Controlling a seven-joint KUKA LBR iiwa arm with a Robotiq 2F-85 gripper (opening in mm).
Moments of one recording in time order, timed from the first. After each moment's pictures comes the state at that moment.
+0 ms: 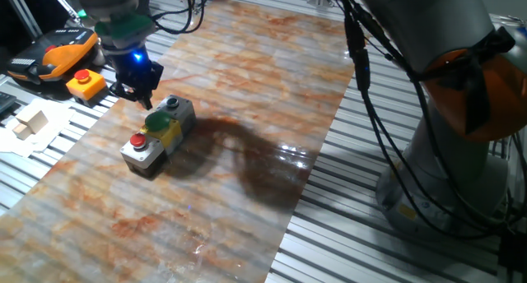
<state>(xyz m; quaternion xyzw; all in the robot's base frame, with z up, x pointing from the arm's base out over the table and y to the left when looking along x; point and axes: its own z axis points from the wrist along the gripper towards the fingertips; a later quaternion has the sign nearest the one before) 0.644 0.117 0.140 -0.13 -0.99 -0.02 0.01</state>
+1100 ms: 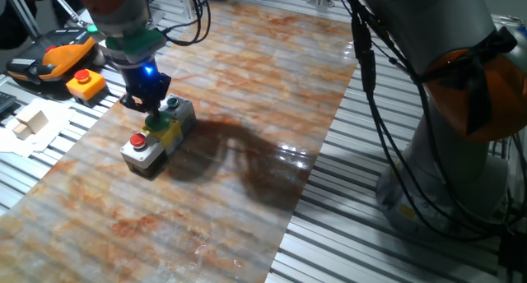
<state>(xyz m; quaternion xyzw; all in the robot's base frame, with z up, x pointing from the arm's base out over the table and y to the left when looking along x) 0.627 0.120 0.111 -0.12 -0.99 -0.01 0.00</state>
